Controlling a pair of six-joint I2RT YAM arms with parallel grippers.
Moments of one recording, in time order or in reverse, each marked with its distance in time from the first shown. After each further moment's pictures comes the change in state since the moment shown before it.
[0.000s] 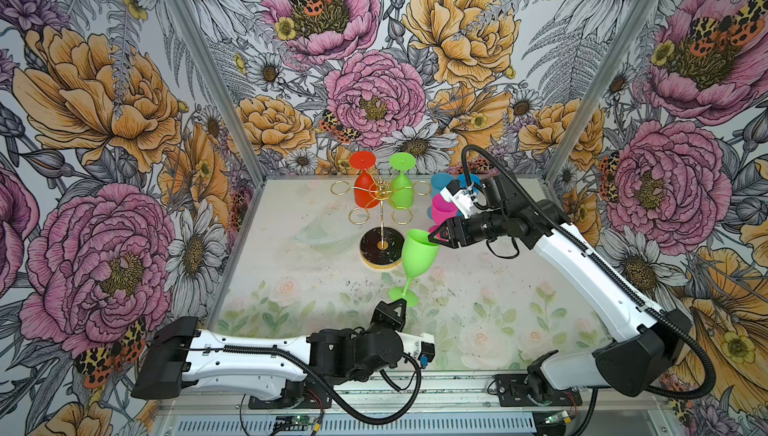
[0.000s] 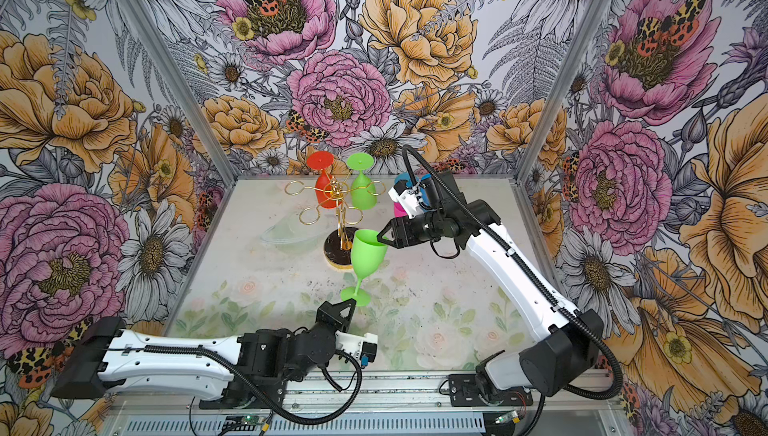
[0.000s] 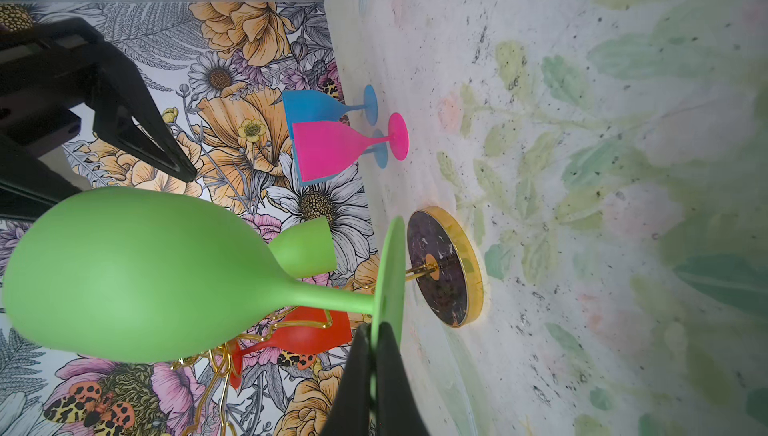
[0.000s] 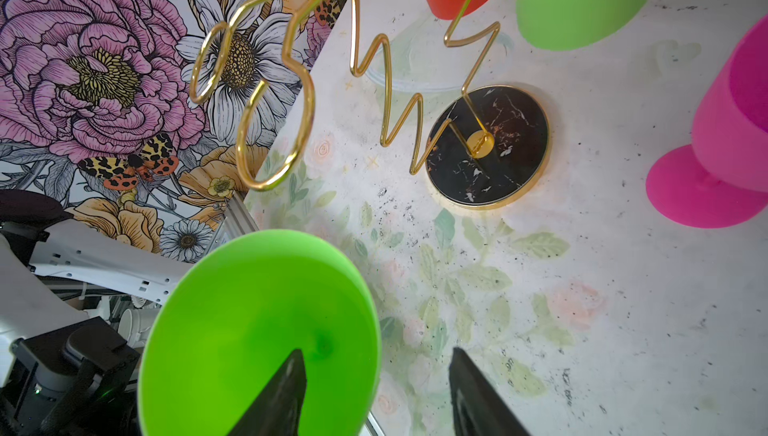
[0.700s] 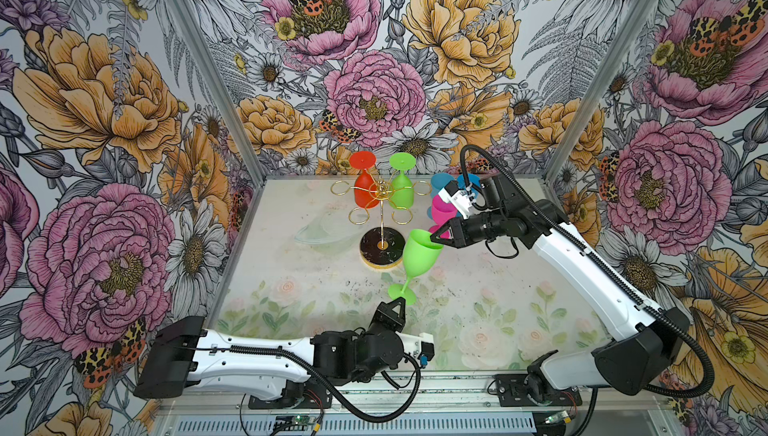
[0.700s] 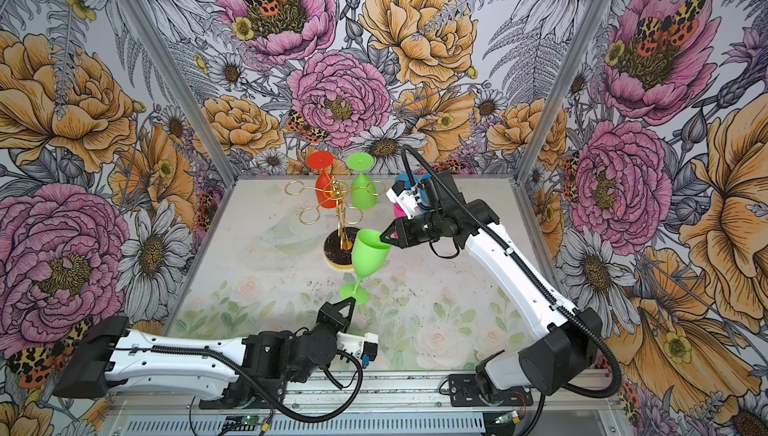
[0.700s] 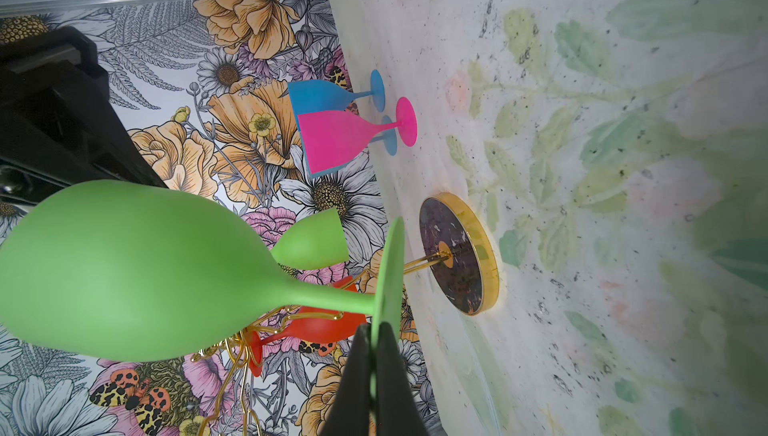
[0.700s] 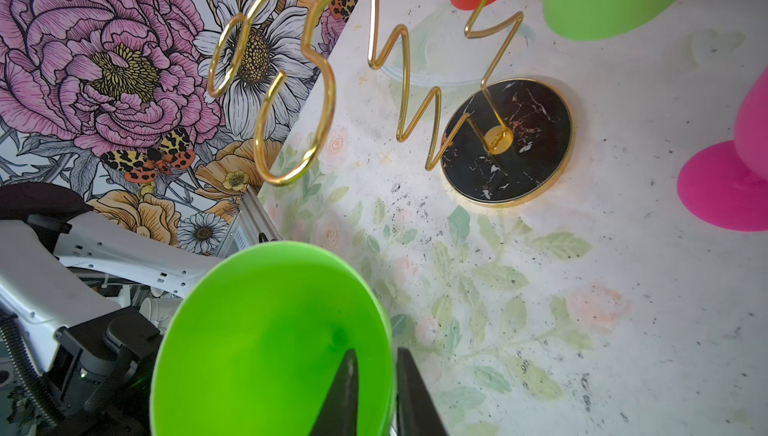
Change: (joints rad) left arm 0.000 0.019 -0.035 0.081 -0.048 0.074; right arm 0.002 0.003 0.000 0.001 -0.037 0.002
